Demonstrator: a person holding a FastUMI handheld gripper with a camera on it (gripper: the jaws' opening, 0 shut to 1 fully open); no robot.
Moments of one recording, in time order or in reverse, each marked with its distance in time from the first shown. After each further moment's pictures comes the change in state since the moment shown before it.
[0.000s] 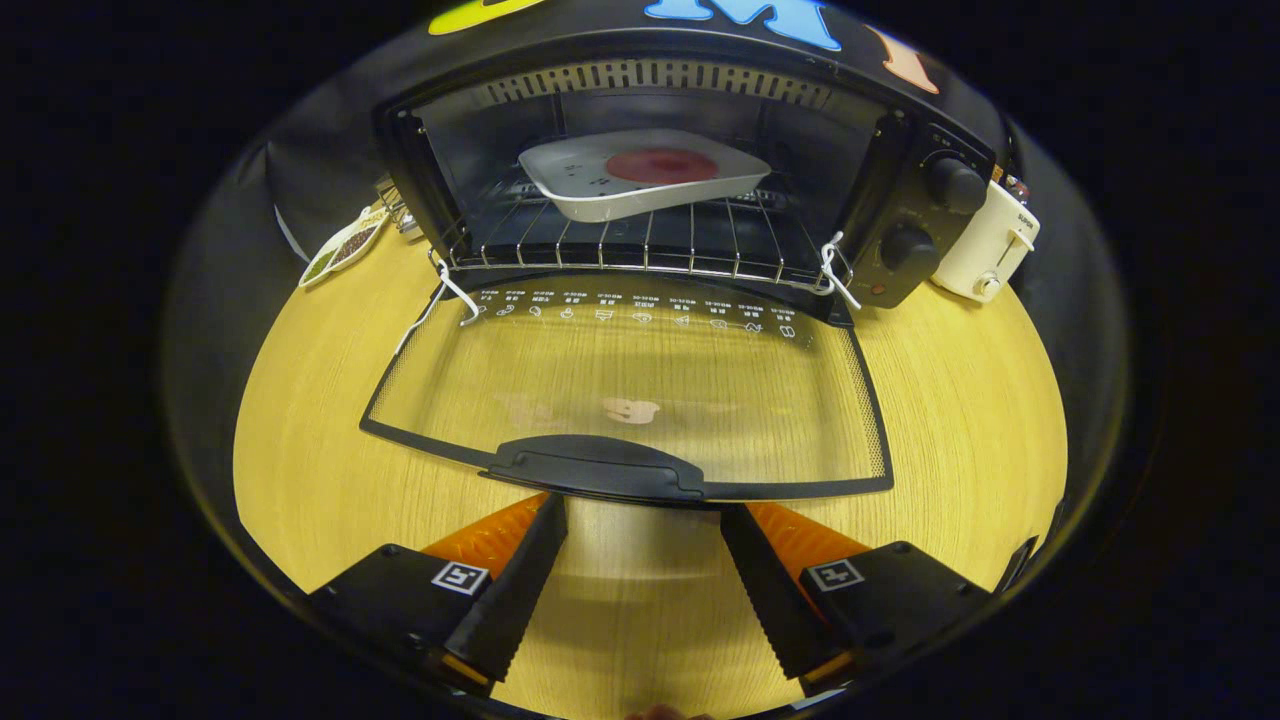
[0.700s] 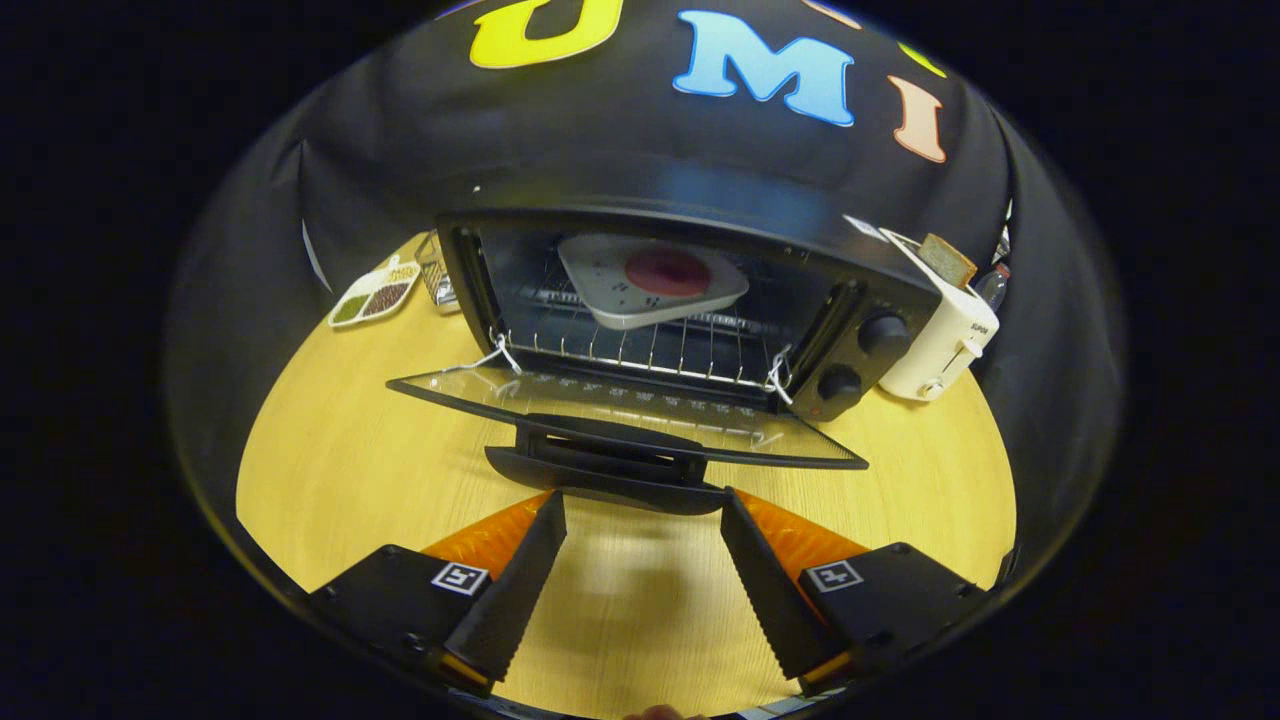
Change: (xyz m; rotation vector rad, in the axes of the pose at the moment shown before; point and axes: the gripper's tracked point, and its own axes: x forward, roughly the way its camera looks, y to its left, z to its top) arm -0.077 -0.002 0.045 -0.064 -0.230 -0.043
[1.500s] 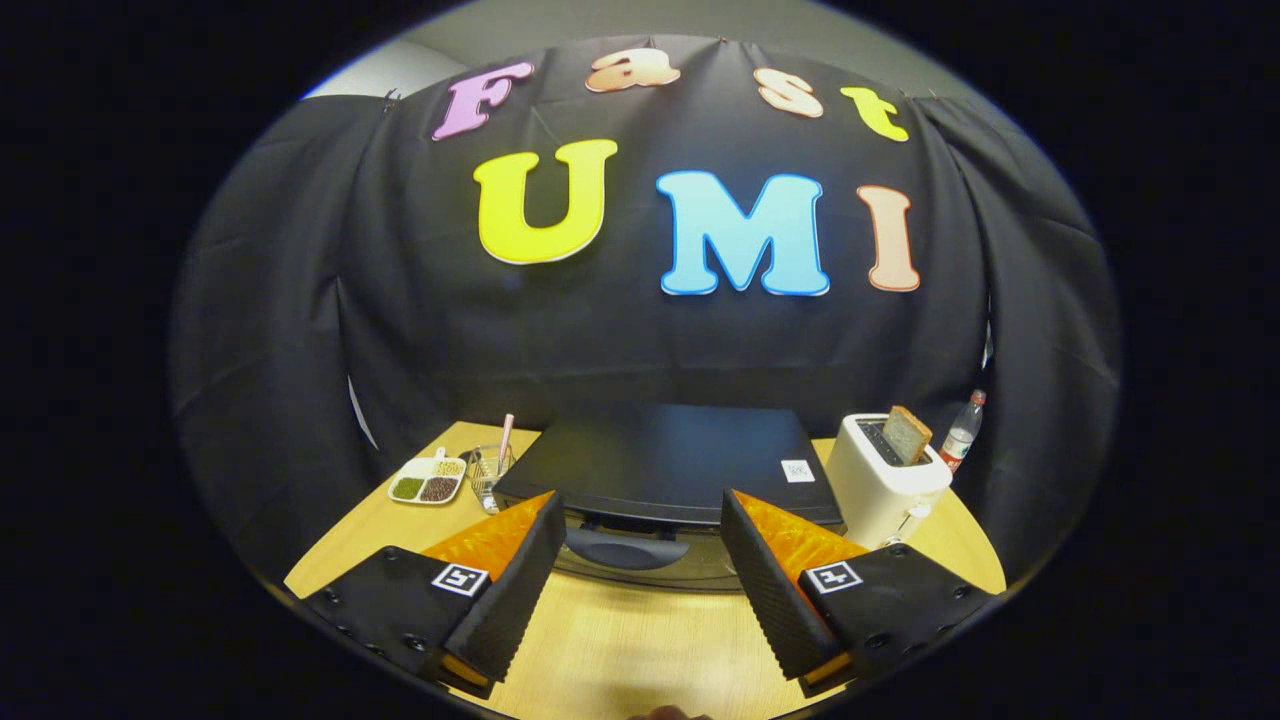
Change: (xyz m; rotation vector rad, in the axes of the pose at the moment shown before) arm -0.117 -0.031 0.154 0.038 -0.534 0.083
